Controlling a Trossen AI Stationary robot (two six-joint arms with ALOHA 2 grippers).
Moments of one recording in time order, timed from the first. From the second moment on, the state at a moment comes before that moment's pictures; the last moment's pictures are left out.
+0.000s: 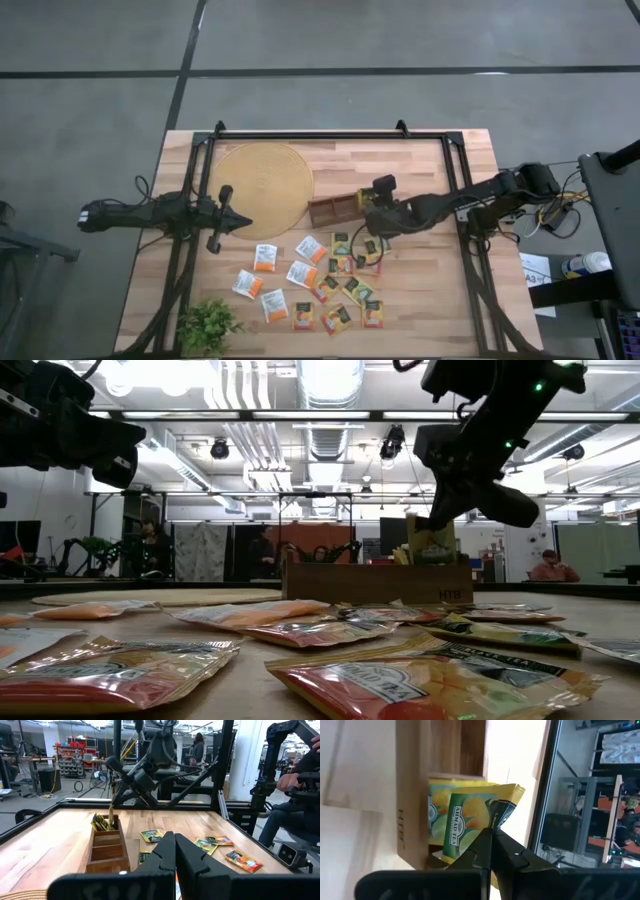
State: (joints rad) left arm -0.05 0.04 0.01 0.02 0.06 -0.06; right arm 0.14 1.49 0.88 -0.57 0.72 -0.33
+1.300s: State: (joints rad) left arm -0.05 0.04 0.01 0.02 0.06 -0.06; right arm 0.10 1.49 0.86 -0.52 0.76 -0.30
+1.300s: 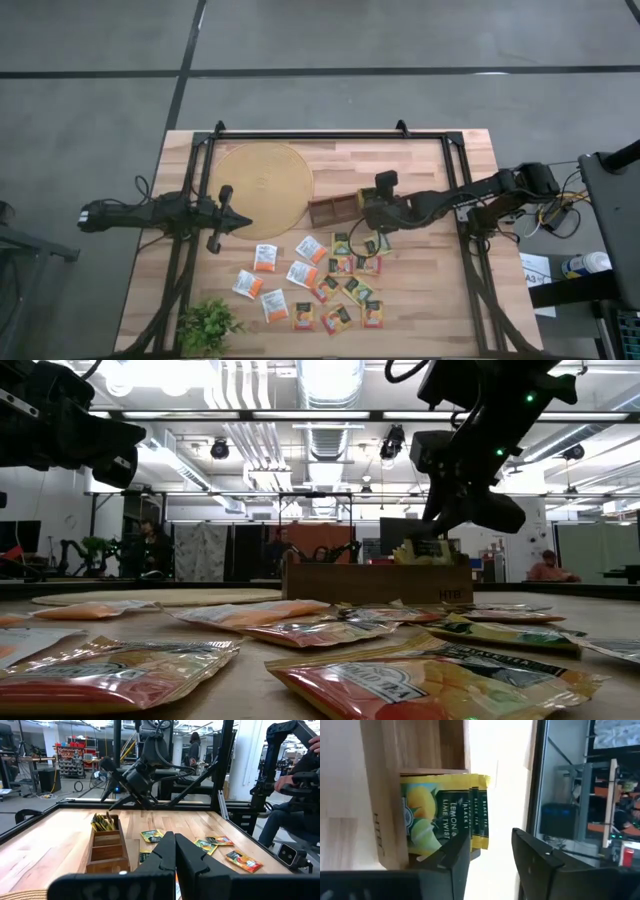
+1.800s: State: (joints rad) left arm -0.05 0.04 0.01 0.02 0.06 -0.06; right arm 0.20 1.43 0.91 -0.55 0.71 -0.25
